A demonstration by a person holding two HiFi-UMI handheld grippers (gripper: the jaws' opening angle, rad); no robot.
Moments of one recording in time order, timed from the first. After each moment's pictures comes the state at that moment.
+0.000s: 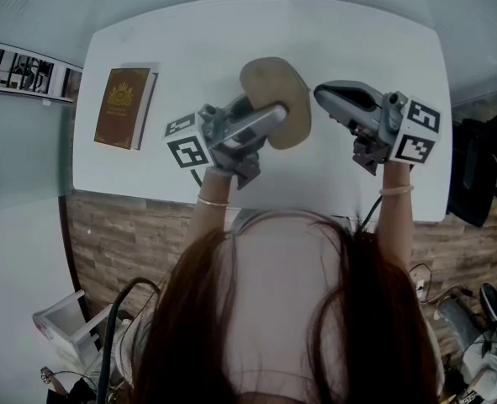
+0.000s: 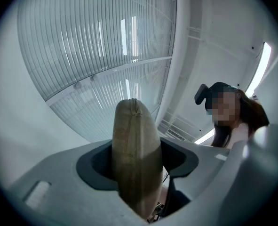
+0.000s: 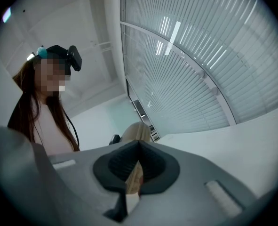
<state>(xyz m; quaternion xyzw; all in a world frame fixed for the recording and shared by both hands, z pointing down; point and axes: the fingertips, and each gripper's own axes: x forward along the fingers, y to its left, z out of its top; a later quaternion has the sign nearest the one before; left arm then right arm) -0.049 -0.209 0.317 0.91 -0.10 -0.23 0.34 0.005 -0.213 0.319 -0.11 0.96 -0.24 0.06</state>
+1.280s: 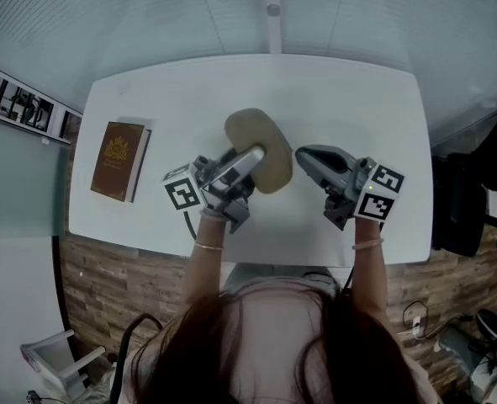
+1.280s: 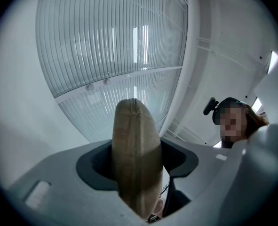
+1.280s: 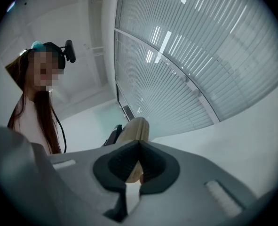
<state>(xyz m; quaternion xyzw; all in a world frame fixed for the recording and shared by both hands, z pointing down) -0.050 -0.239 0.327 0.87 -0.12 -0.27 0.39 0.019 -0.218 0.345 -0.18 0.95 -0.25 0.09</state>
